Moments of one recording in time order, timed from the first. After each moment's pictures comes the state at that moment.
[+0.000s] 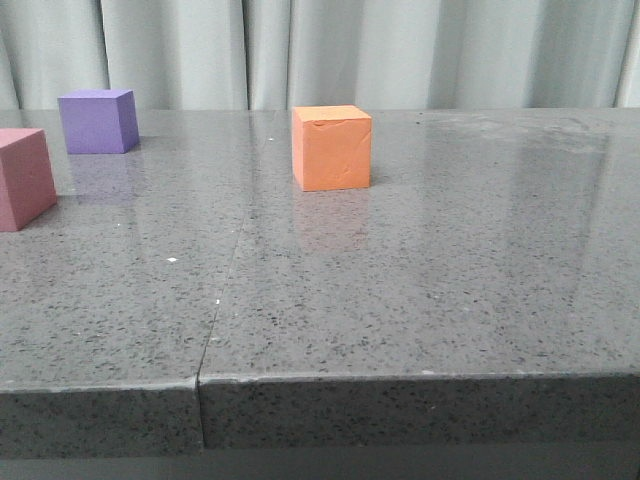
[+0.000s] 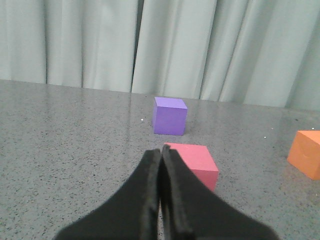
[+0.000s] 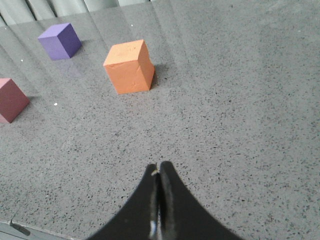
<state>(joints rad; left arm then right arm) -0.03 0.07 -0.22 -0.10 0.23 -0.05 0.46 0.40 -0.44 -0.03 0.43 0.36</state>
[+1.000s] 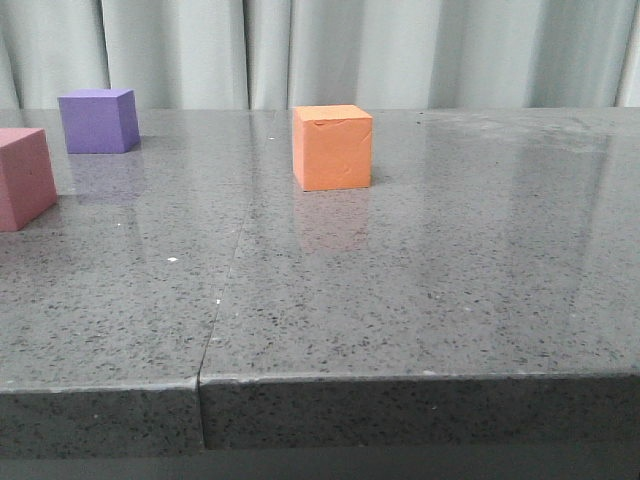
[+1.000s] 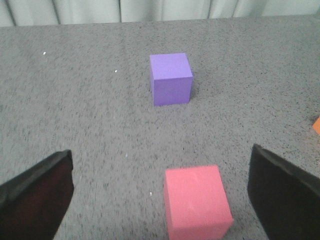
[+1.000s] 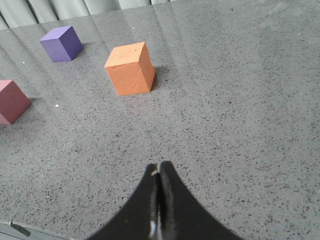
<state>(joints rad) -0.03 0.96 -0.96 -0.08 0.58 0.08 0.46 0.39 -0.44 -0.03 0.43 0.36</state>
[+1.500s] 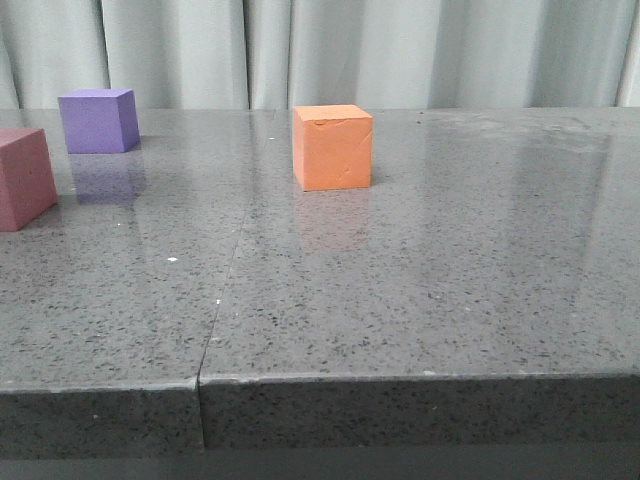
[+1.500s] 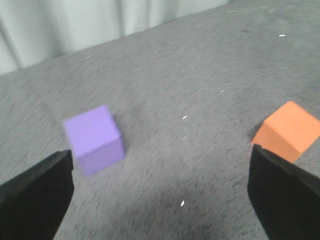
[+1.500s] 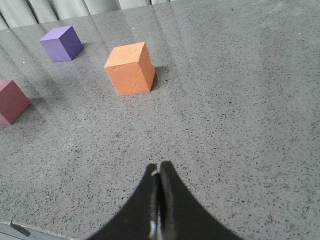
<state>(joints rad) -0.03 1.38 -1.43 -0.51 0.79 0.60 0.46 0.39 -0.44 -0.03 0.43 0.36</state>
